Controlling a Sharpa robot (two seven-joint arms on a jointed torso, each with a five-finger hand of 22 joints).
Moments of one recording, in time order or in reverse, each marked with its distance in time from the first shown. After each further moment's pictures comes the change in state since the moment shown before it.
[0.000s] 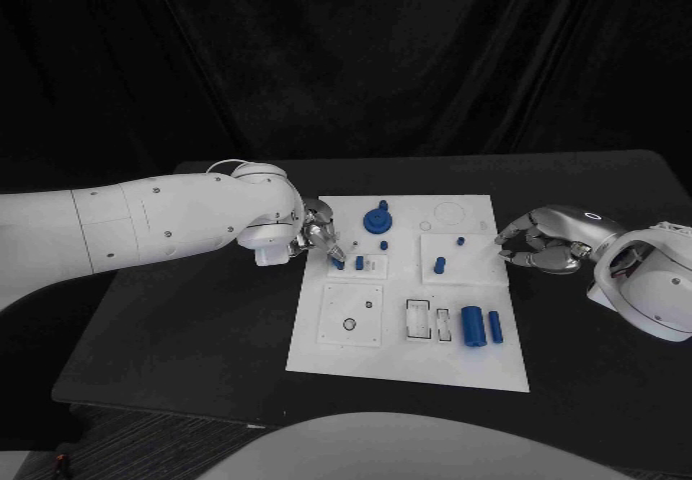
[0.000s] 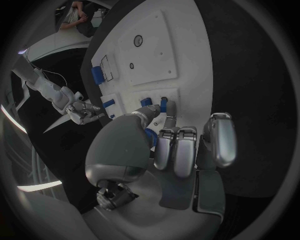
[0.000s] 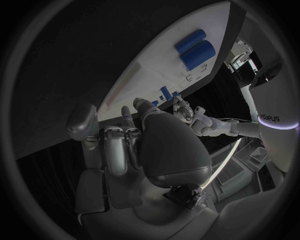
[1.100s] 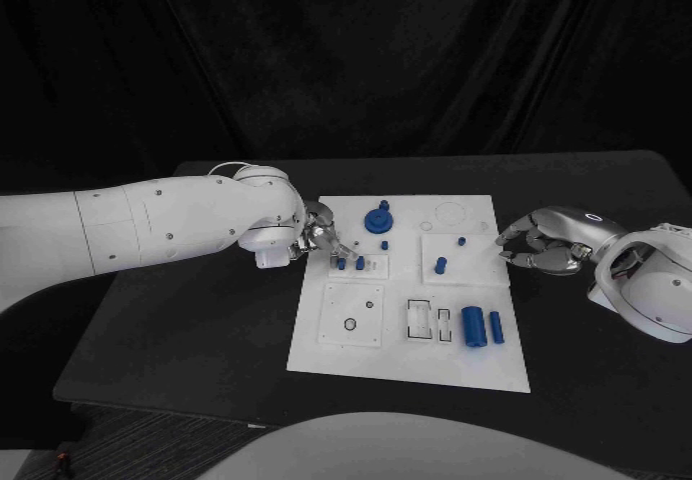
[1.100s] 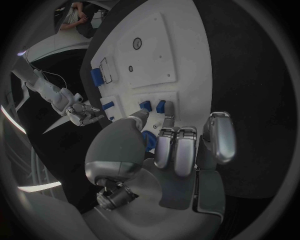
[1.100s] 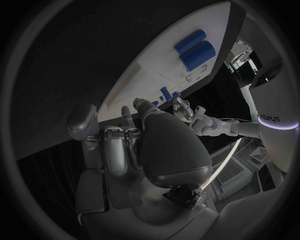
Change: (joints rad) left arm -0.005 -0.001 -0.002 0.005 -0.003 0.002 -0.006; left_hand -0.226 -0.001 -0.188 0.185 -0.355 -0.010 0.018 -0.052 -0.069 -0.002 0.017 -0.012 0.000 -0.002 0.013 0.000 0.000 0.000 -0.010 0.015 -0.010 0.000; right arm -0.002 0.001 0.000 -0.001 0.000 0.001 0.000; right_hand 0.000 0.000 0.003 0.003 0.000 0.000 0.000 0.000 0.000 0.000 0.000 0.000 0.001 0.000 0.000 0.000 0.000 0.000 0.000 0.000 -0.004 0.000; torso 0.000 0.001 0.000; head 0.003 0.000
